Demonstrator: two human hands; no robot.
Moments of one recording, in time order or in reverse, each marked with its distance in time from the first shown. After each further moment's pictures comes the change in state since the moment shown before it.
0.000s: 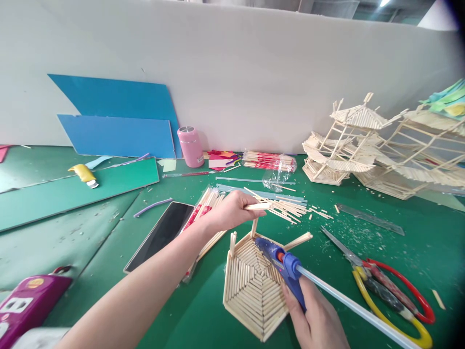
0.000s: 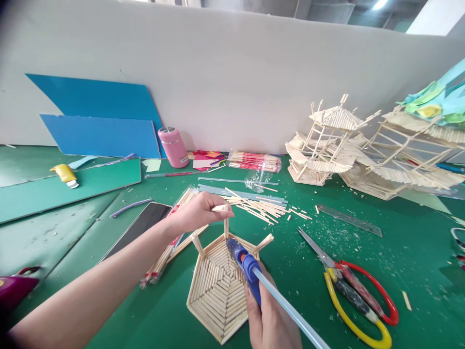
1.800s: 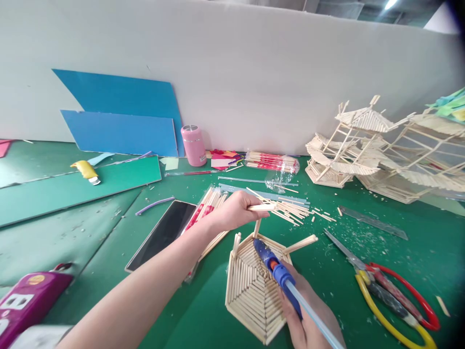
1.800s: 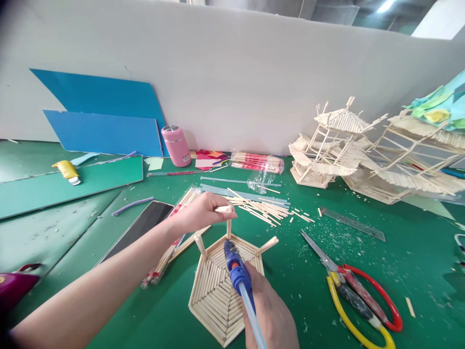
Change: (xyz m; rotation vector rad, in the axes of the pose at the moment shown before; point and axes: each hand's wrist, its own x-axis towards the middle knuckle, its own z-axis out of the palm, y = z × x) left_hand 0.000 -0.005 0.000 -0.034 -0.004 0.025; right_hand 0.004 -0.014 0.005 0.097 0.087 0.028
